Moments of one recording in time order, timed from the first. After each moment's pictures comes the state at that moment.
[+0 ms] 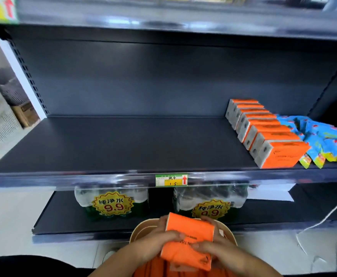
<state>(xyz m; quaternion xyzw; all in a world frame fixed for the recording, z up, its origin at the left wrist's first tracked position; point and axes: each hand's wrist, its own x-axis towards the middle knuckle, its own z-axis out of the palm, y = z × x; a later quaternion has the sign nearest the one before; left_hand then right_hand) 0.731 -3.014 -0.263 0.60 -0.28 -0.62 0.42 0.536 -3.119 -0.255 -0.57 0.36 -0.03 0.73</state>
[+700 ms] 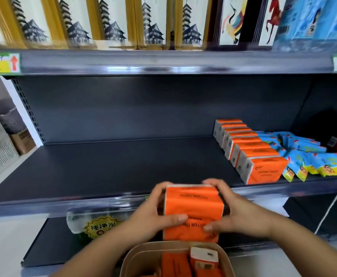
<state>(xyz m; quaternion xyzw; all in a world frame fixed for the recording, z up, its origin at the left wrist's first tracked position) 0.733 -3.034 -0.116 0.55 -0.47 -0.48 0.50 0.518 -3.168 -0.083 -0.82 0.27 -0.06 0.49</state>
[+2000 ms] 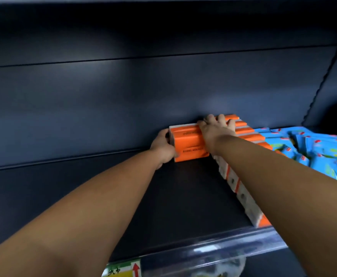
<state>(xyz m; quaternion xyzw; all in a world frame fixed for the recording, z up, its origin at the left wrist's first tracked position) 0.794 -3.391 -0.128 0.74 -0.41 -0.30 0.44 0.643 -3.457 -0.080 -0.87 0.48 -0.03 -0.09</state>
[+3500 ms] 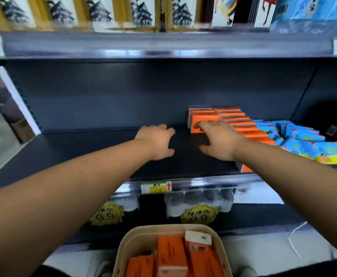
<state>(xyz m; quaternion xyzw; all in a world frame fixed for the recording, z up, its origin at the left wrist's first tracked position) 0.764 -3.158 -0.028 0.76 -0.64 0.08 -0.04 0.581 -3.247 -0.015 -0.94 0.34 -0.06 0.00</state>
